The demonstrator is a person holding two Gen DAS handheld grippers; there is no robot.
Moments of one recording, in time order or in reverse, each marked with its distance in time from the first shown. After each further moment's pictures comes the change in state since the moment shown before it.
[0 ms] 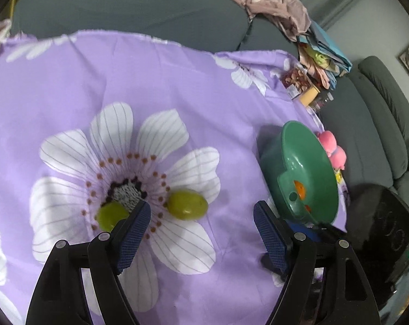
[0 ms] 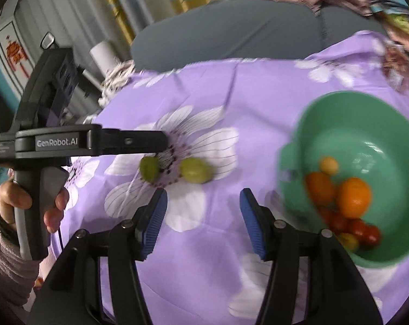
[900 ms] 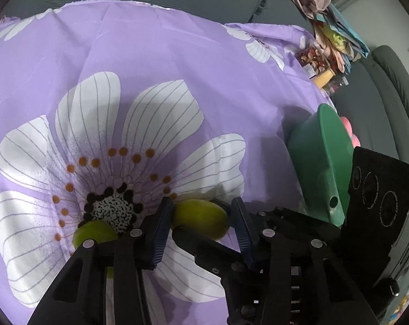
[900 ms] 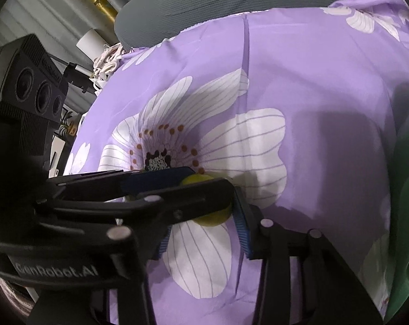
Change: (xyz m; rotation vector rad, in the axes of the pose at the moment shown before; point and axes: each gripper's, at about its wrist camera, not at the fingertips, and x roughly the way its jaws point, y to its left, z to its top) left arm 0.055 0.018 0.011 -0.003 0.109 0.021; right arm 0.107 -0.003 0.026 0.137 0.147 0.088
